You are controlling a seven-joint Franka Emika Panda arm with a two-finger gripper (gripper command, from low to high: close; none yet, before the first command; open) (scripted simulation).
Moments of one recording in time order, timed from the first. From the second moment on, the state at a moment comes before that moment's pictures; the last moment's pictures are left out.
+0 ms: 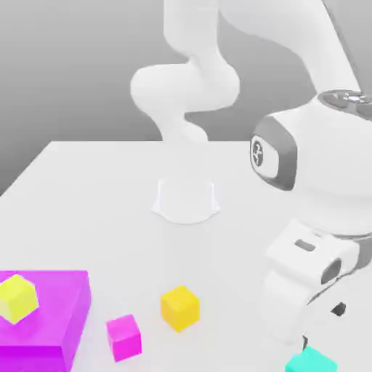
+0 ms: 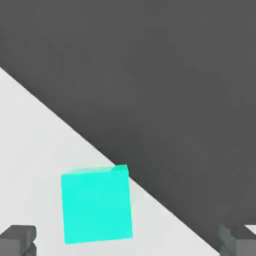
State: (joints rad) arm 0.23 0.39 0.10 -2.21 -0.07 2.61 0.41
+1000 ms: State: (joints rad) arm 0.06 -0.10 -0.07 -2.74 -0.05 2.64 0.22
